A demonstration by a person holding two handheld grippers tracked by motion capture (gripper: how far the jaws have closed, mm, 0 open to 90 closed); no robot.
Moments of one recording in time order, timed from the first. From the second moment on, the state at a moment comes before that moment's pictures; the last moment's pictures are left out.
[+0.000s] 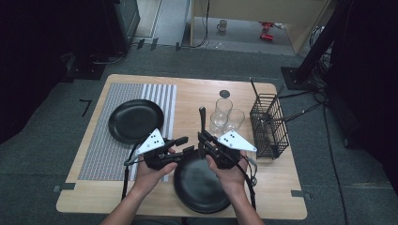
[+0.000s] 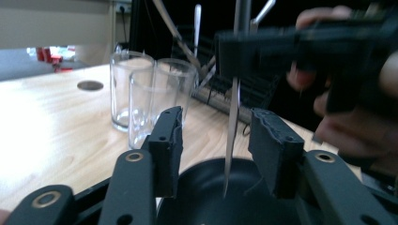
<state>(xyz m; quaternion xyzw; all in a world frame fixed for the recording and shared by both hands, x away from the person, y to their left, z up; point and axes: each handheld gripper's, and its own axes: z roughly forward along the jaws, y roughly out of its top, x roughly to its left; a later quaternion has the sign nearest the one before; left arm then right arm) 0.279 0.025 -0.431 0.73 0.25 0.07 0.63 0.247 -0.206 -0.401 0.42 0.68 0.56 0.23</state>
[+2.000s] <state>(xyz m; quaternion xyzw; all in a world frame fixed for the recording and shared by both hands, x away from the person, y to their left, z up) 0.293 0.033 -0.364 0.69 0.29 0.11 0.66 0.242 -0.213 -0.415 0.40 0.70 0.56 0.20</state>
